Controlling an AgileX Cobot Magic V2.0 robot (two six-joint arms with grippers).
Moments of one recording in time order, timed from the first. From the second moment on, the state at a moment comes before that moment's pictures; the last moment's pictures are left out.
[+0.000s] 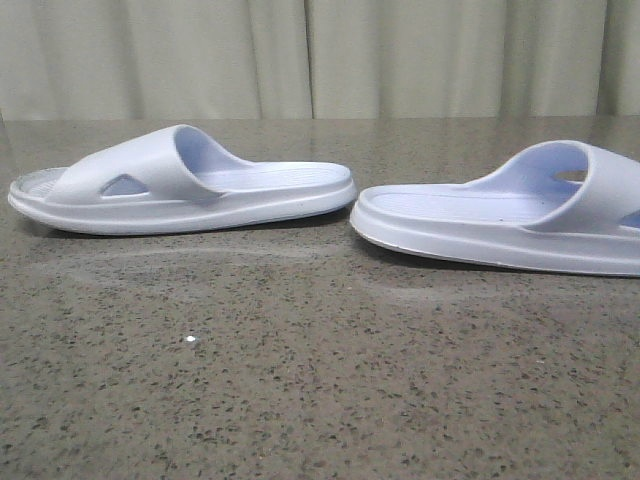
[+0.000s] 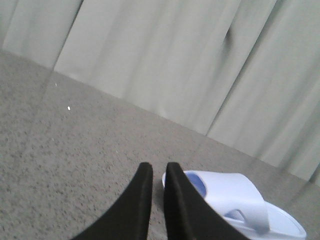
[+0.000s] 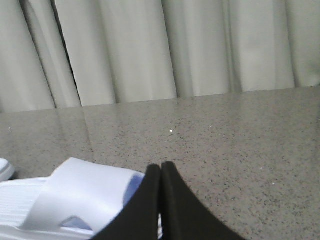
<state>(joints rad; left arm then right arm) -0.16 0.01 -0.02 -0.33 0.02 -0.15 0.06 -0.01 -0.10 0.09 0.13 0.00</state>
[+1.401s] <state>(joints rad) -0.16 0.66 -0.42 -0.64 0.24 -0.15 0.06 0.47 -0.42 0.34 0.31 0.01</state>
